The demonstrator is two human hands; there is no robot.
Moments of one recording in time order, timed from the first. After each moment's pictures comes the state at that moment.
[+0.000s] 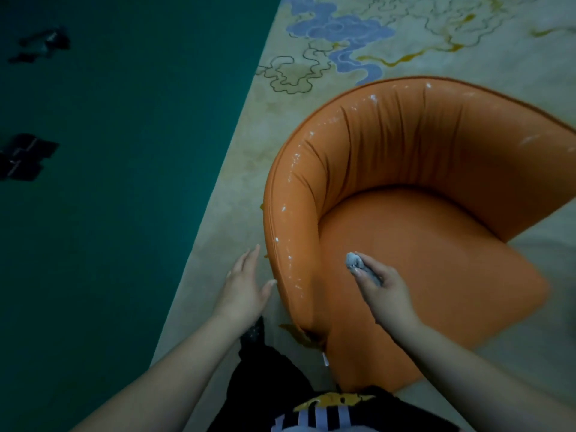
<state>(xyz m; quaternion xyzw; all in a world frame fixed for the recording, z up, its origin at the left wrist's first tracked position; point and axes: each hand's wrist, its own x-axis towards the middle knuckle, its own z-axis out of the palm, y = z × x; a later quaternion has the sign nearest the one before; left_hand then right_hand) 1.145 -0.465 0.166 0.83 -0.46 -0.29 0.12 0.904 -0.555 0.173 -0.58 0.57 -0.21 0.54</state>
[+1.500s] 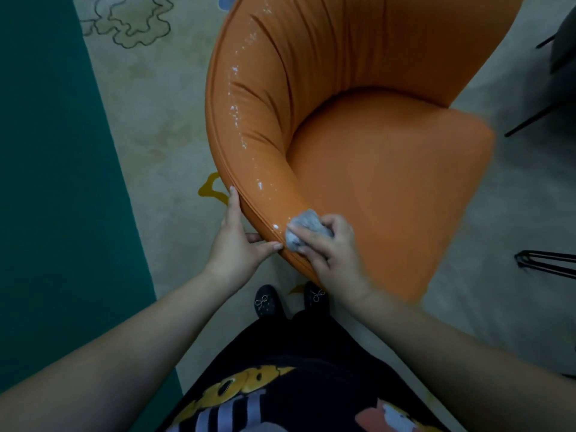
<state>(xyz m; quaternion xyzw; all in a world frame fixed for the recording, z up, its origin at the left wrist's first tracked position) 1.232 -0.570 0.129 0.64 -0.52 -0.54 0.17 1.054 -0.516 0.103 -0.64 0.63 -0.32 0.29</state>
